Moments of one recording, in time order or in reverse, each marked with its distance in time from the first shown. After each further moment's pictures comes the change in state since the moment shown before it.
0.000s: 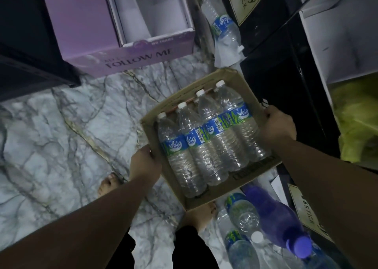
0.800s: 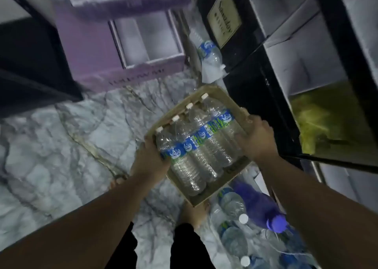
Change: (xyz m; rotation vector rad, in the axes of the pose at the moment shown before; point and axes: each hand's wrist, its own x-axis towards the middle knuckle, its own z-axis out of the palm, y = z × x) left_hand -0.028 0.051 -0.062 0.228 -0.192 0.141; right_hand -0.108 -0.039 -0.070 0.162 0.010 -0.084
